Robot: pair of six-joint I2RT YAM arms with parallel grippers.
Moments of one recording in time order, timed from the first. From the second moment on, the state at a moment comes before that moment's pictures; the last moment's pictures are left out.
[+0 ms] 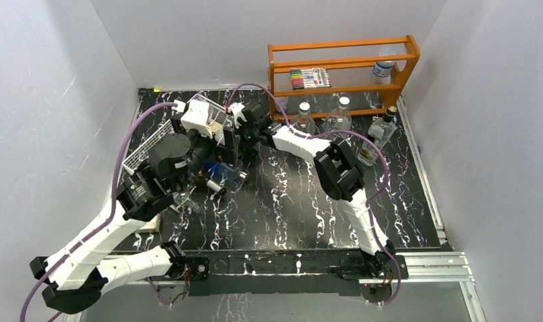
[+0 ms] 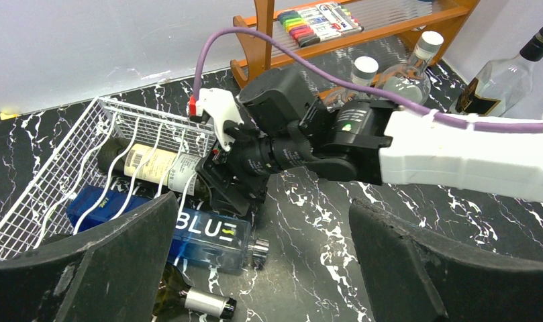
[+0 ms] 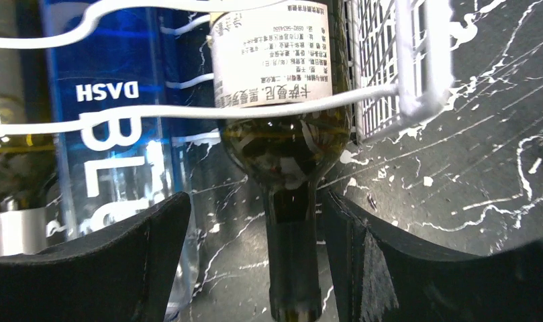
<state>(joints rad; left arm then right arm) -0.87 0.92 1.24 -0.50 -0.50 -0.12 0.78 2.28 1.87 -0.26 -0.25 0.02</state>
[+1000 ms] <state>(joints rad) -0.87 0.85 0.95 -0.47 -0.43 -0.23 0.70 1.16 1.08 -0.37 0.47 0.25</state>
